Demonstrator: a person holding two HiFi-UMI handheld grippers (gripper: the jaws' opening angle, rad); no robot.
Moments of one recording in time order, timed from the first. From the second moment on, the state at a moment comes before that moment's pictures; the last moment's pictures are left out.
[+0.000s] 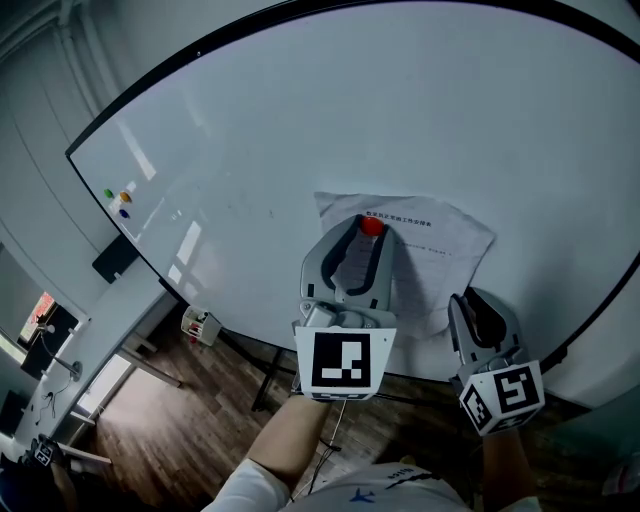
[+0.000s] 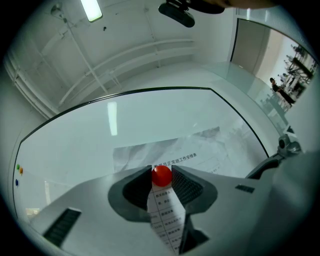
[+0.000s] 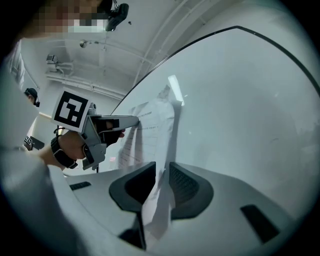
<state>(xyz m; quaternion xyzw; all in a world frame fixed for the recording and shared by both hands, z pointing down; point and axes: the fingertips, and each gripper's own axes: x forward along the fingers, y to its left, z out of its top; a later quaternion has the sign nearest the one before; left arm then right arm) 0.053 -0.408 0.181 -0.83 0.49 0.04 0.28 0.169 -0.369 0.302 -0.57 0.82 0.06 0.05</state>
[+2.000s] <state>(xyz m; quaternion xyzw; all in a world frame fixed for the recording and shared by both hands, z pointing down) 0.012 -0.254 0.371 -0.96 0.26 0.03 0.01 0.123 -0.215 0.398 -0.66 0.75 -0.05 0.00</state>
